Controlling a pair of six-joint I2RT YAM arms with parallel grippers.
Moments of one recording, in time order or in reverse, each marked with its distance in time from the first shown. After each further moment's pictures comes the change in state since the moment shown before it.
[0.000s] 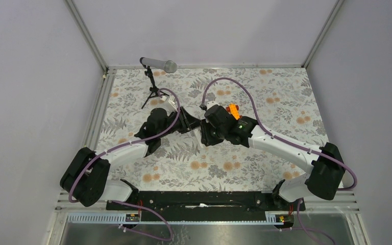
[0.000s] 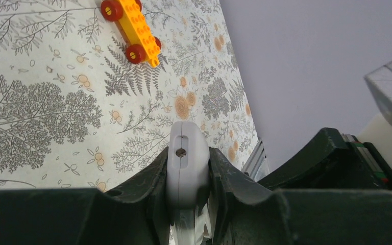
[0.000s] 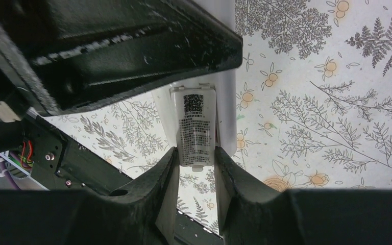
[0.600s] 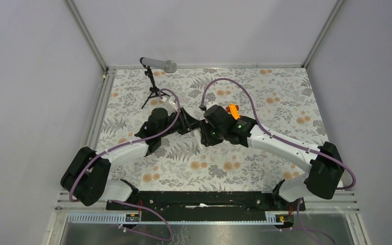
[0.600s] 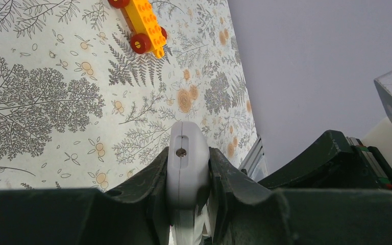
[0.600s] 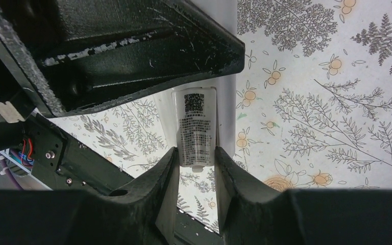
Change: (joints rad) left arm 0.000 0.010 0.010 -0.051 0.006 -0.042; right arm 0.000 0.010 0.000 0.004 -0.007 0.003
